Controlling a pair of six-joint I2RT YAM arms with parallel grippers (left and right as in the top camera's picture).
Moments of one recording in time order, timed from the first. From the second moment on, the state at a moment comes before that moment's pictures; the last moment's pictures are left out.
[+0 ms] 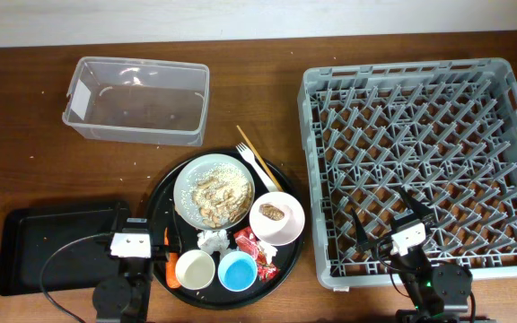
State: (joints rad) left arm -0.06 0.01 0.01 -0.08 -0.03 0.09; right arm -0.06 0.01 0.01 -0.04 -0.39 -0.23
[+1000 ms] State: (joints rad) left arm -0.06 0.38 0.61 -0.58 0.22 0.03; right arm -0.06 0.35 0.56 -0.44 -0.49 0.11
